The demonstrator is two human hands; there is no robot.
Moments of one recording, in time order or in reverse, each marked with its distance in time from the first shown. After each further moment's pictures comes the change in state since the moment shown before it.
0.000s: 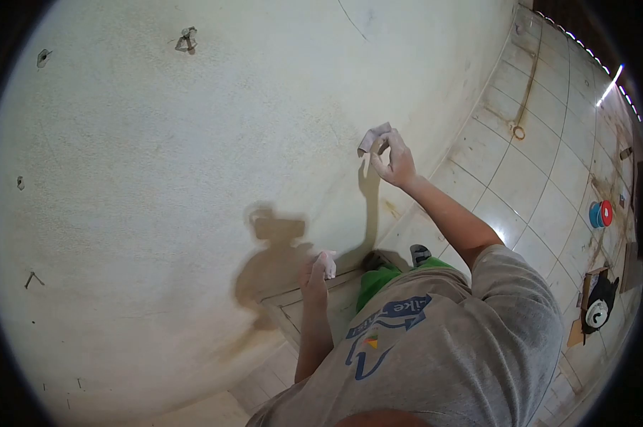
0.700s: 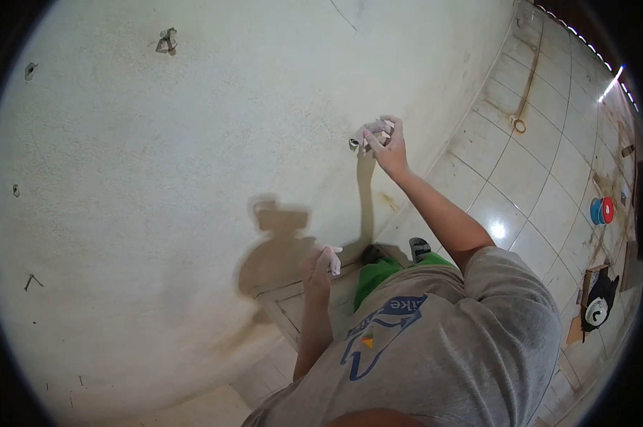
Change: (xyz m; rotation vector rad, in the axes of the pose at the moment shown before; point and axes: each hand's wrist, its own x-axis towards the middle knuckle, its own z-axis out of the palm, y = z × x) left_hand -0.006 0.009 0.024 0.088 -0.002 -0.142; right_hand 0.008 -0.011 0.022 0.559 0.244 0.571
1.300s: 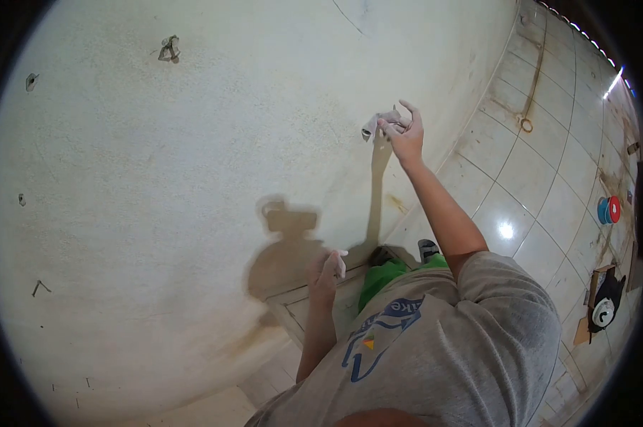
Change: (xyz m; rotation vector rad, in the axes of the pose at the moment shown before) left_hand 0.005 -0.002 -0.011 0.123 0.005 0.037; right_hand 0.028 -0.015 -0.005 0.156 0.144 0.004
